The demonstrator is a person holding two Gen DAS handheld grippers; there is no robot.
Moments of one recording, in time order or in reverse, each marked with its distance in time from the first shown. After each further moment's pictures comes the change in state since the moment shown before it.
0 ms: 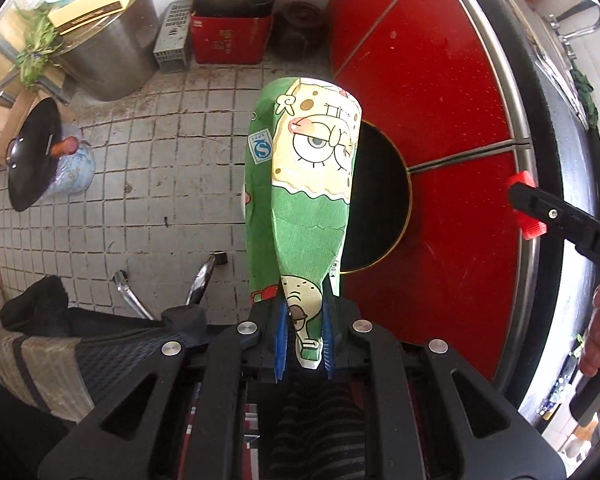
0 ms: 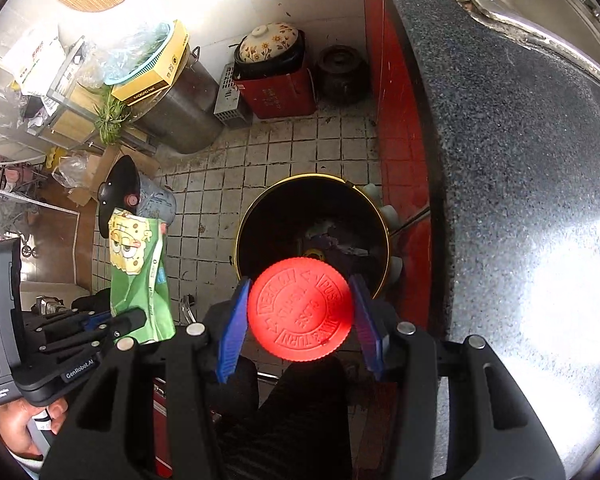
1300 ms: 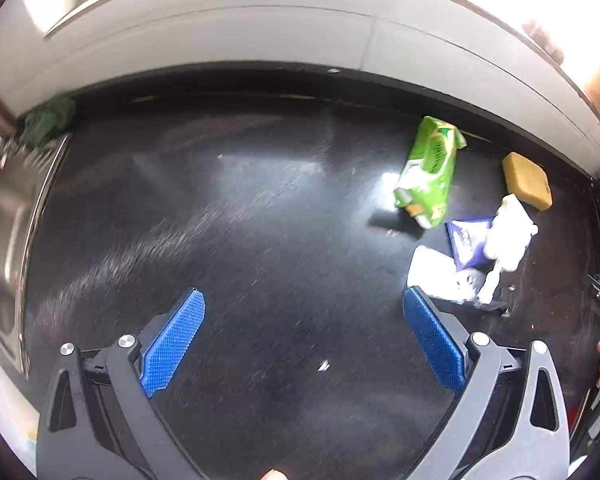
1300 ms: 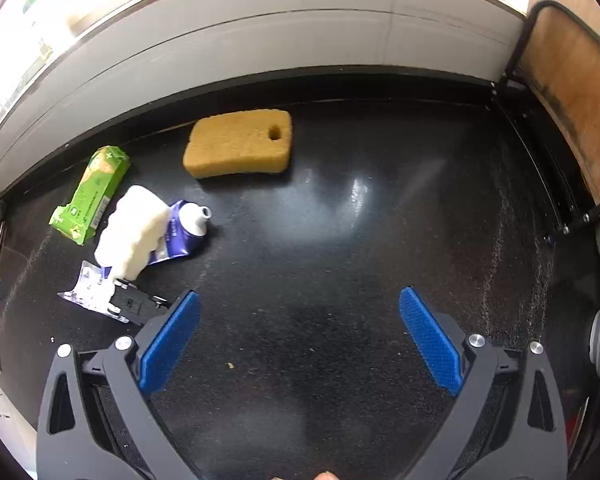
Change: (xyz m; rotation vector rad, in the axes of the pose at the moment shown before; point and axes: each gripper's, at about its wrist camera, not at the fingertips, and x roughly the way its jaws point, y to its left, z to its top) left arm 0.001 -0.569 -0.184 1.462 -0.065 -0.071; right arm -0.249 -0.265 -0.612 1.615 -0.441 -0.579
